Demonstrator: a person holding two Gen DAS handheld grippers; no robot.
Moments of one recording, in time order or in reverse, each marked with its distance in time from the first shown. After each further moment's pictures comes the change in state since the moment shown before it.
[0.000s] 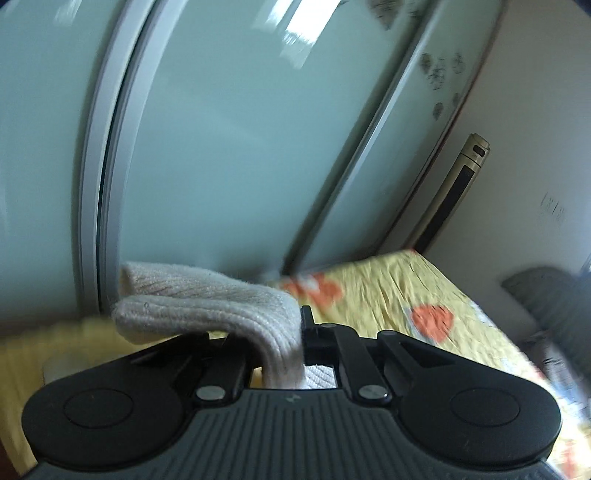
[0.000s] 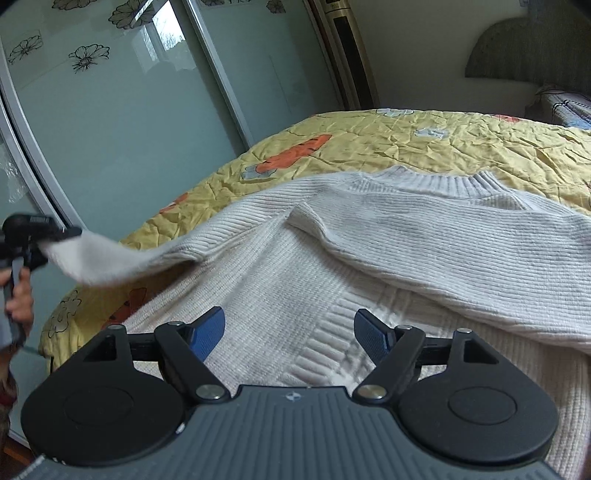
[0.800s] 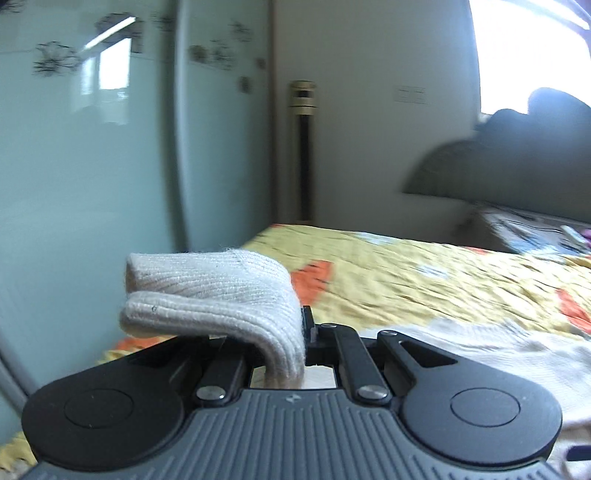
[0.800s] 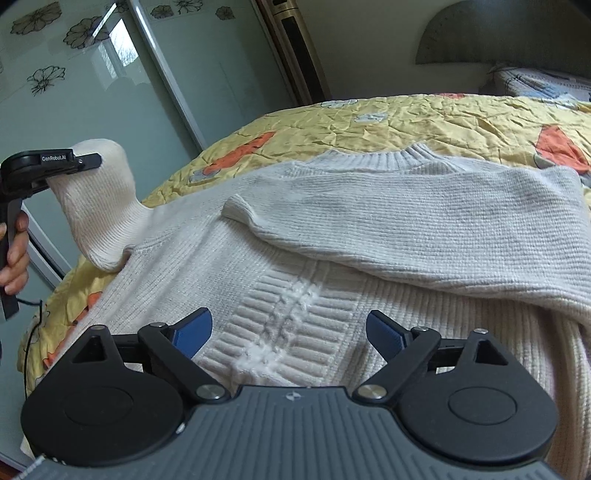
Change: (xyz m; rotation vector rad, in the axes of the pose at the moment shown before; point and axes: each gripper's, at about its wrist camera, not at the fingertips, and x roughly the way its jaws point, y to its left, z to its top) left arm -0.013 -0.179 -0.065 0.558 -0.009 -0.272; right arm -0.006 -0.045 -0.021 0.100 -0.014 -0.098
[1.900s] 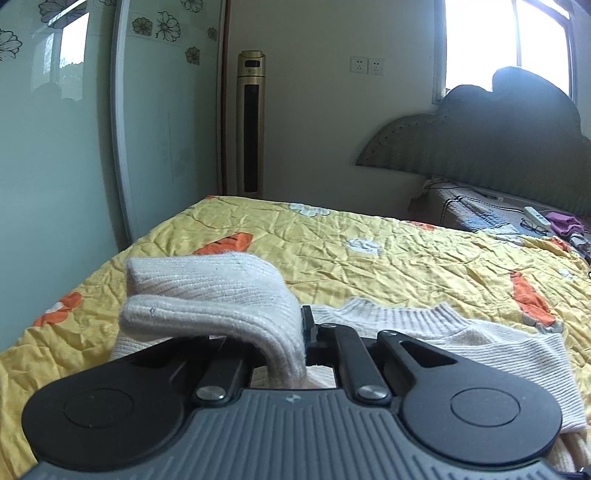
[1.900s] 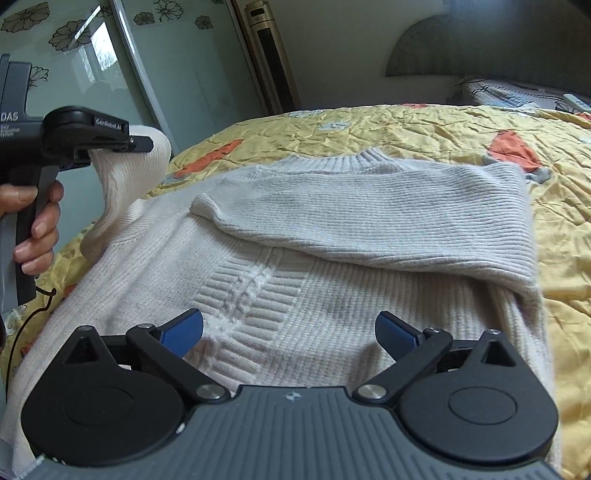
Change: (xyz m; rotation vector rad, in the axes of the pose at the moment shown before) left arm 0.025 -0.083 0.005 -0.003 0.093 -0.114; right arm -0.032 -0.010 -0.022 -0.019 -0.047 -0.115
